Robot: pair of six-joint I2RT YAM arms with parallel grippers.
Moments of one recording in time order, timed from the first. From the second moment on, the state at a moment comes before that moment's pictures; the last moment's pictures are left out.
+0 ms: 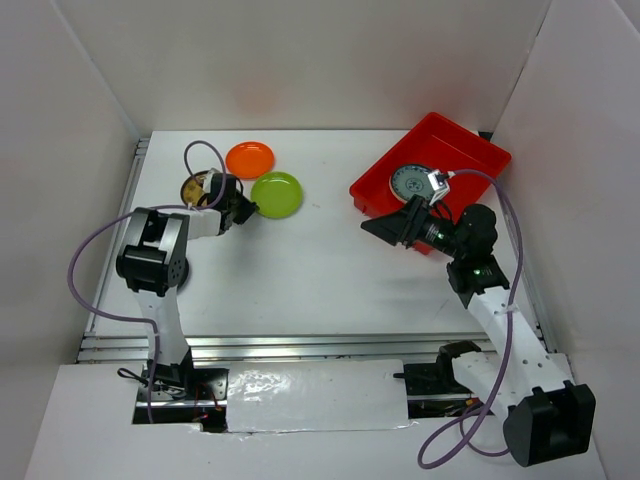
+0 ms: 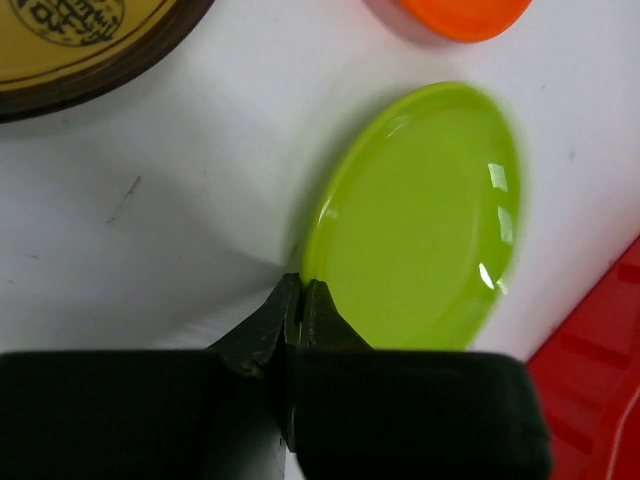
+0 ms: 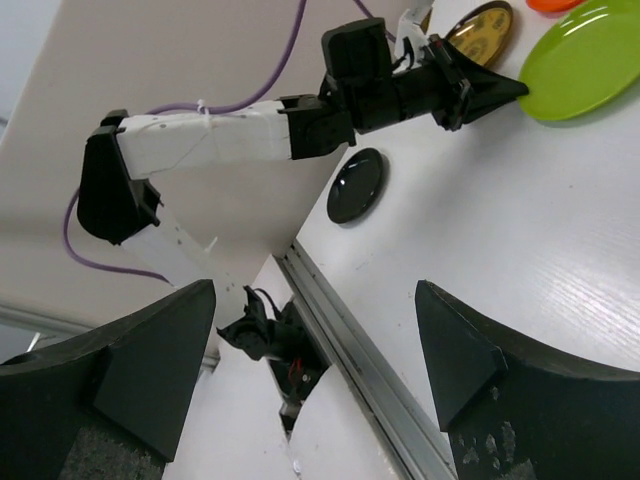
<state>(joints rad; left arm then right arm) -0.16 1.99 1.12 0.19 -0.02 -0.99 0.16 0.88 0.66 0.24 -0.82 0.89</state>
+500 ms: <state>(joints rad) -0.24 1.73 1.15 -0.05 0.01 -0.86 0.25 1.21 0.73 0.22 -0.65 0.84</state>
